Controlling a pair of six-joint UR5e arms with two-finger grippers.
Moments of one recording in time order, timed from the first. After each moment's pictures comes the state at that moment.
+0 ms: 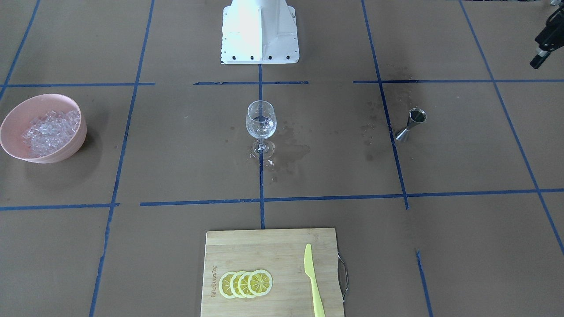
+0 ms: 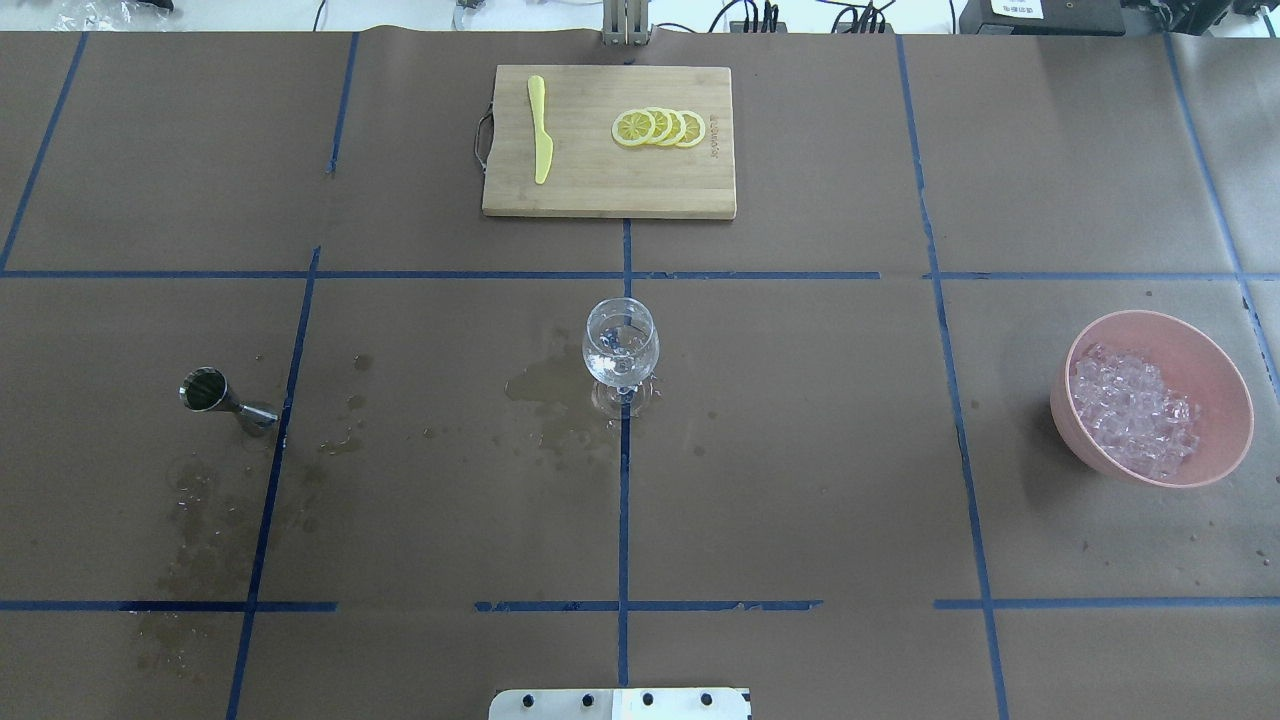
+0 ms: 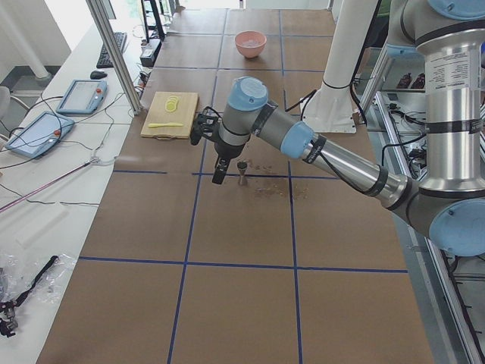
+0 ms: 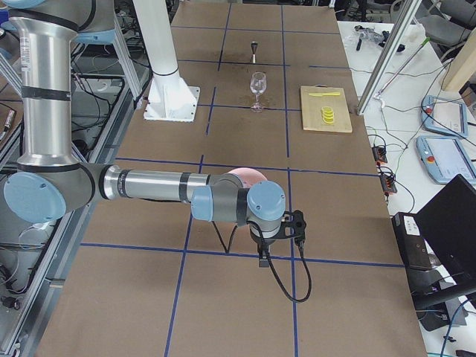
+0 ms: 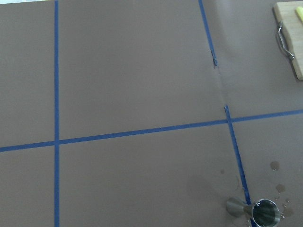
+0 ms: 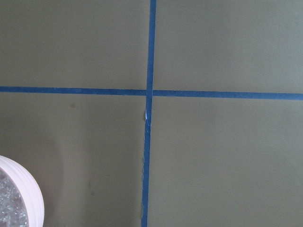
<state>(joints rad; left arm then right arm) -1.33 -1.27 -2.19 -2.03 -2.30 -0.60 1.65 -1.63 1.63 -1.57 2.41 -0.07</state>
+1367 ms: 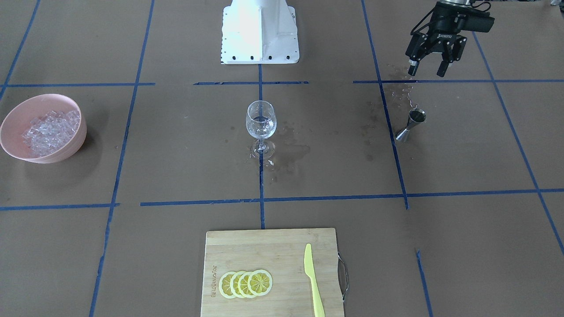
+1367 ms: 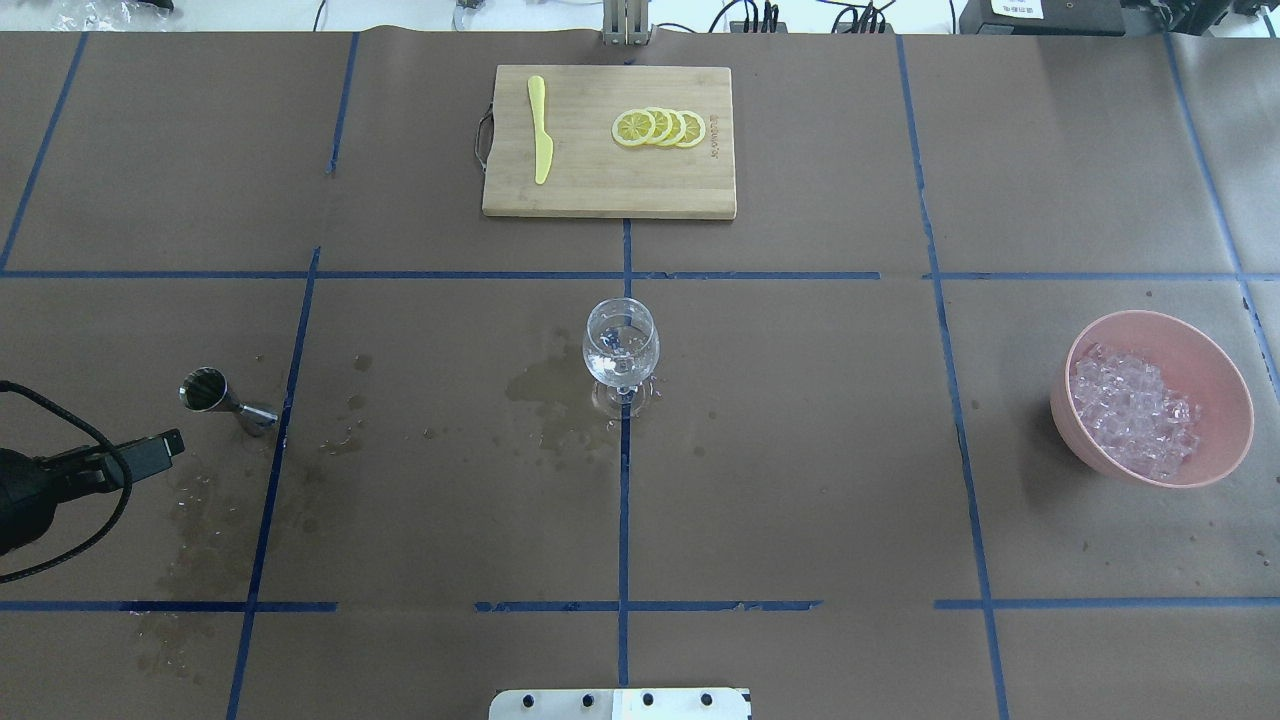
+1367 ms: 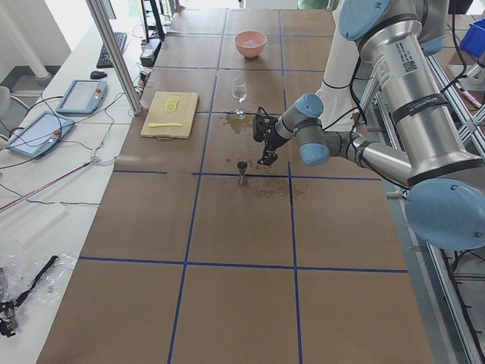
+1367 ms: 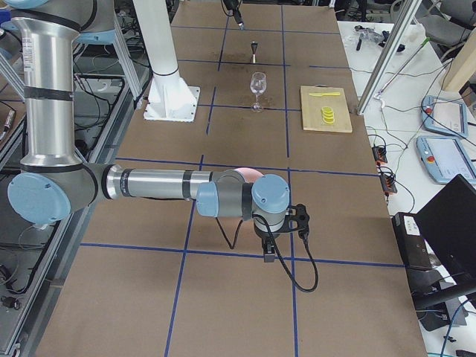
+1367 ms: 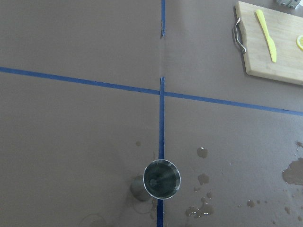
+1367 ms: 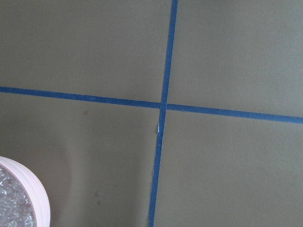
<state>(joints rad) -0.30 -1.09 -2.31 -2.30 -1.23 -1.52 1.62 -1.61 1.64 -1.51 2.39 -0.07</state>
